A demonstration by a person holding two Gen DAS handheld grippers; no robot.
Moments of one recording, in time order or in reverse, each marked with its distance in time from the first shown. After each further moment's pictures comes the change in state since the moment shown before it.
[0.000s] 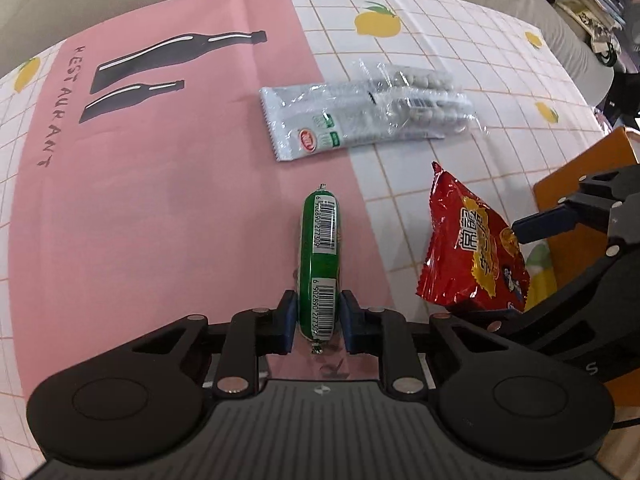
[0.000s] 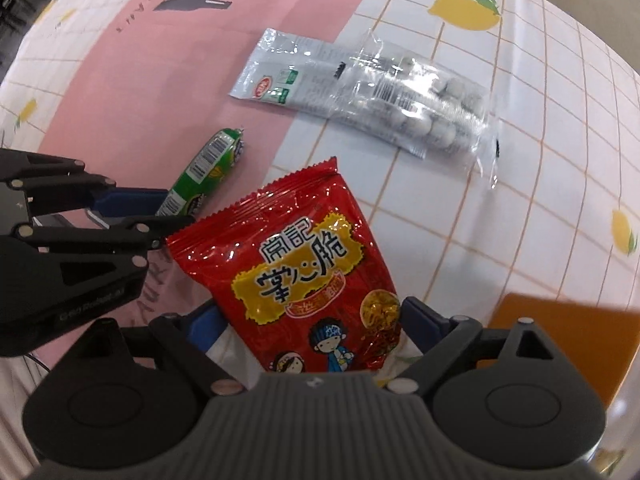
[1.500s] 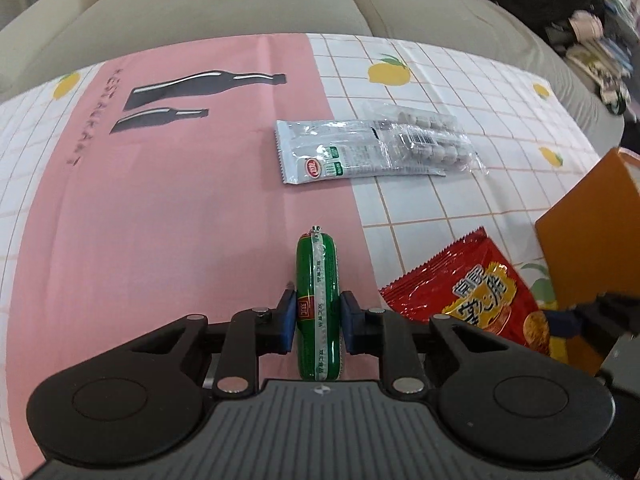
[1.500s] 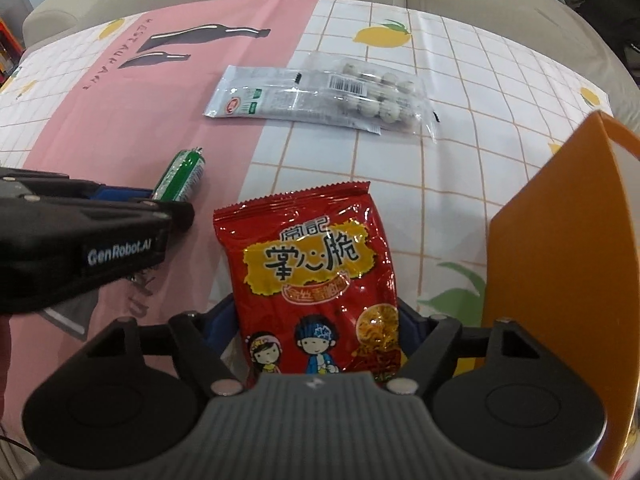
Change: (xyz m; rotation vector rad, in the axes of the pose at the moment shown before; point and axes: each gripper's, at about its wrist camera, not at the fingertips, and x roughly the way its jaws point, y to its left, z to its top) left arm -0.007 -0.012 -0.029 -0.090 -0.222 0.051; right arm -0.001 0.038 -0.076 0.205 -0.298 -0.178
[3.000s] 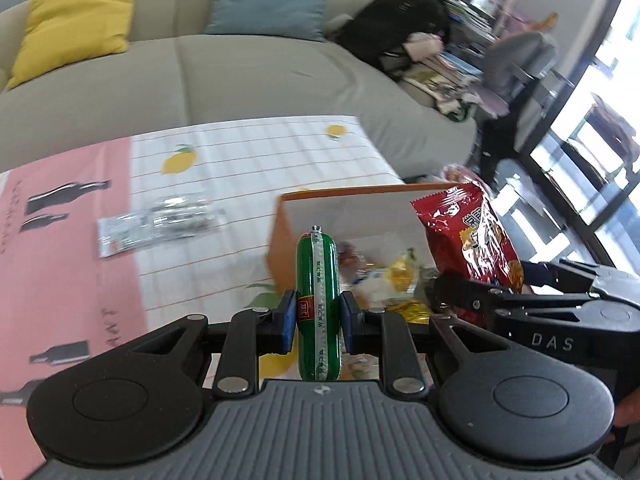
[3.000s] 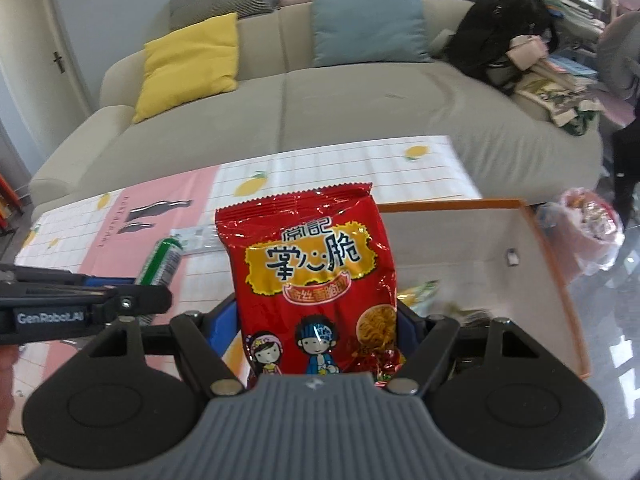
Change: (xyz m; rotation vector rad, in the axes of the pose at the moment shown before) left arm -0.145 -0.170 -0.007 0.189 -0.117 -0.280; right arm -0.222 -0.164 -0.088 0.250 -0.348 -0.026
